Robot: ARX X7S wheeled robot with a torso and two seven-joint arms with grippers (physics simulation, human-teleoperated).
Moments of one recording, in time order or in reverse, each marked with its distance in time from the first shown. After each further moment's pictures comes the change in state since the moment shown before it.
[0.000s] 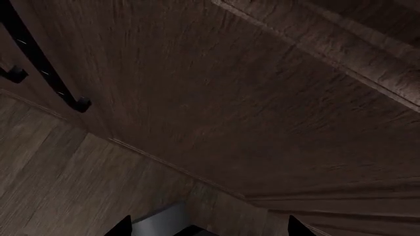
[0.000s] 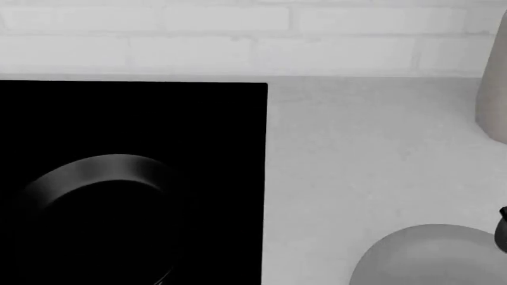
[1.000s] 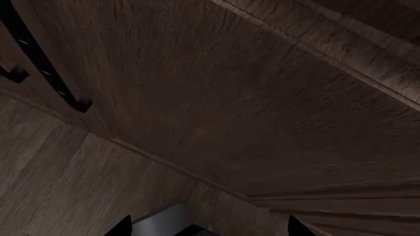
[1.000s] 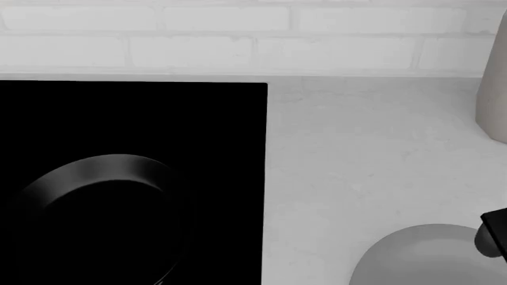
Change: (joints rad) left arm 0.000 0.000 -0.003 0.000 0.007 -0.001 -0.004; right arm -0.124 -0.033 -0.022 0.023 -0.162 -0.114 -0.140
